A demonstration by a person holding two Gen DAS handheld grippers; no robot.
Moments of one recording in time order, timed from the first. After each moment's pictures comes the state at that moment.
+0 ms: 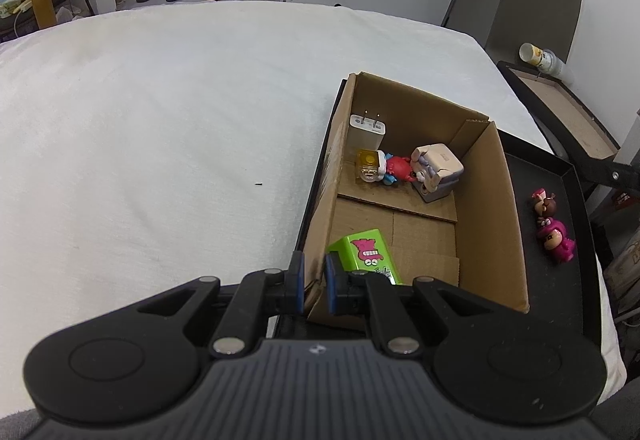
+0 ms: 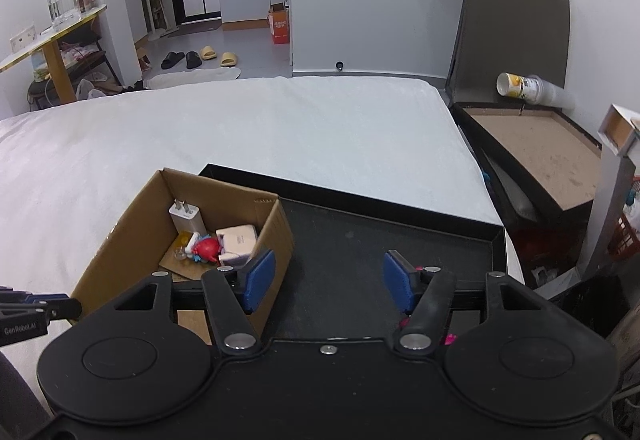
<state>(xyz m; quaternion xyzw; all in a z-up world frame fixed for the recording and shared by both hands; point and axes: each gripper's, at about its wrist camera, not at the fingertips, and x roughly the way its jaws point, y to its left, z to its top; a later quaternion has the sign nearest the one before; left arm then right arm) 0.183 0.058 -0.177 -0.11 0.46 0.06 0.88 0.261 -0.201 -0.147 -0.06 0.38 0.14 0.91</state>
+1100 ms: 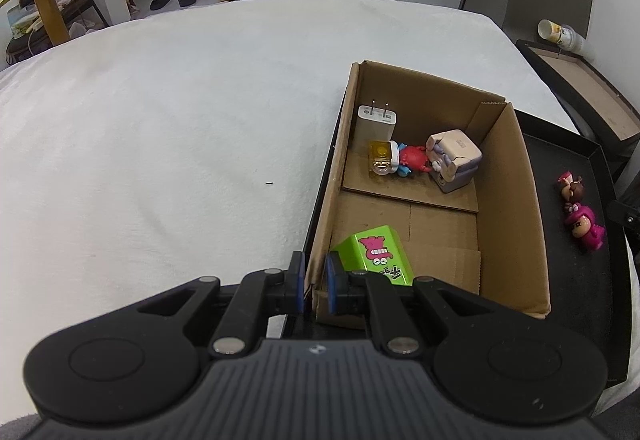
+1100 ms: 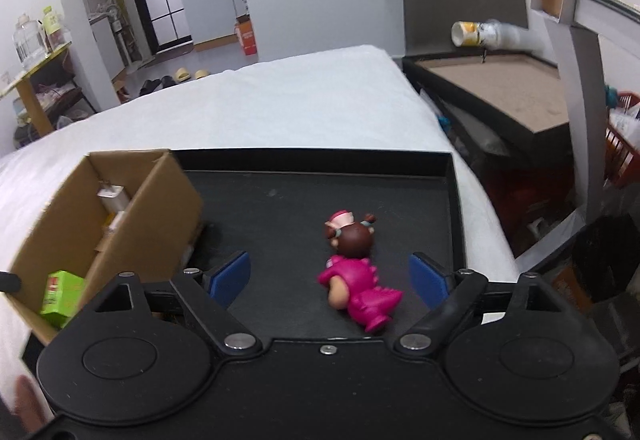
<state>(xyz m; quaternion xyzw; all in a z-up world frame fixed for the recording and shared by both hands) 0.193 0.040 -0.181 -0.06 0.48 0.09 0.87 0.265 -0.296 -0.221 0.01 0.37 0.12 0.92</state>
